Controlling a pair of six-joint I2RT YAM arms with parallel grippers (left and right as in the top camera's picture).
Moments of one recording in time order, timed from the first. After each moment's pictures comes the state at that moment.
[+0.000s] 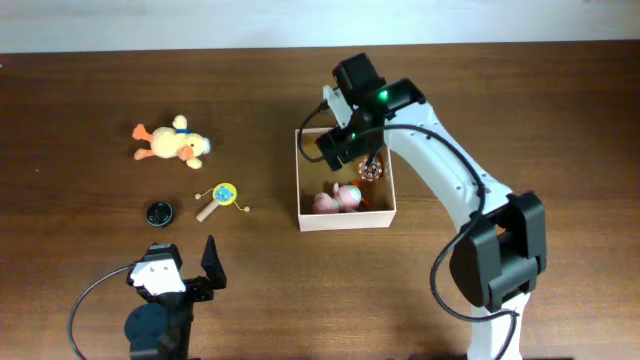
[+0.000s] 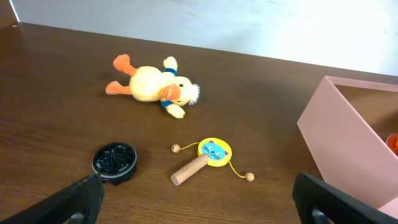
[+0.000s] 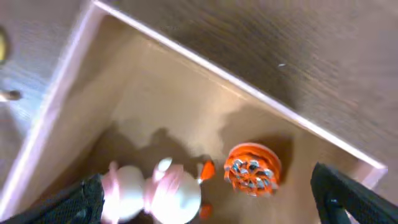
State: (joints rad) left arm 0.07 0.01 0.11 -0.35 0.02 -0.13; right arm 0.45 2.08 1.92 -1.07 -0.08 -0.07
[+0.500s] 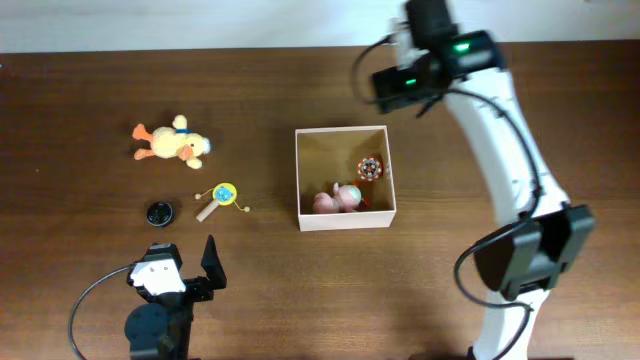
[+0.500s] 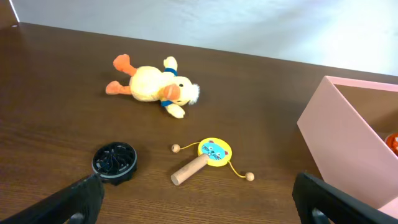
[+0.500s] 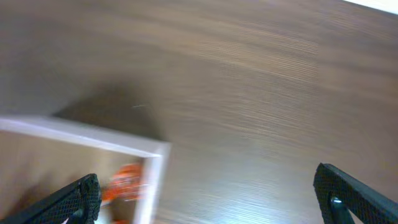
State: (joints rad) left arm 0.07 0.01 0.11 -0.35 0.02 -0.13; right arm 0.19 2.08 2.18 -1.18 0.05 -0.03
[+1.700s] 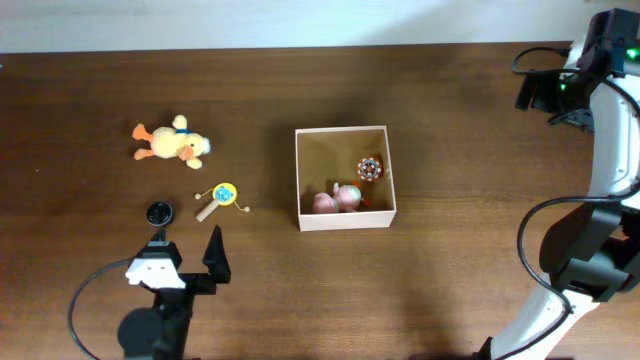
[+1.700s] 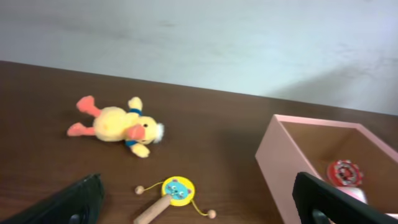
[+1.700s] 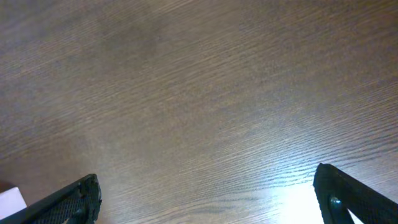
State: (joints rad) left arm 0.07 0.08 0.15 -0.19 0.15 -0.18; right arm -0.32 2.08 2.07 -1.17 -0.03 0.07
